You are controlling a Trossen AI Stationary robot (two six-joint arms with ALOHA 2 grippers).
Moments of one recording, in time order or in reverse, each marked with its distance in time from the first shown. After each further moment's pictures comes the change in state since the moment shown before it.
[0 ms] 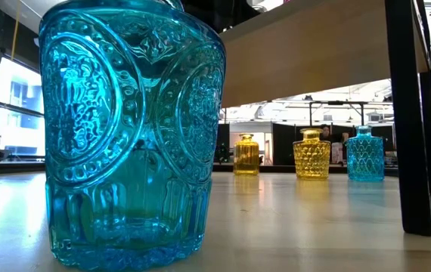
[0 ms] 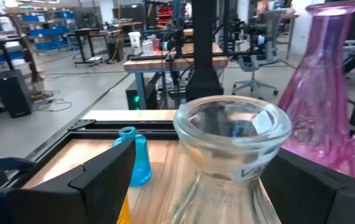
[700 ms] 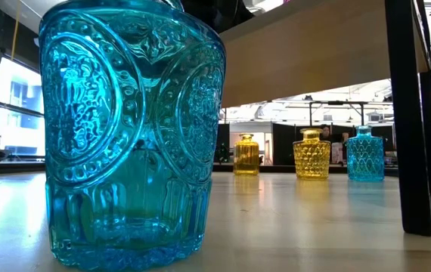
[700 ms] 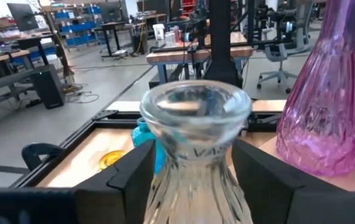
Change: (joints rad) left arm -0.066 -0.004 0.002 -0.052 -0.176 0.013; right arm 0.000 0.000 0.000 0.000 0.000 0.000
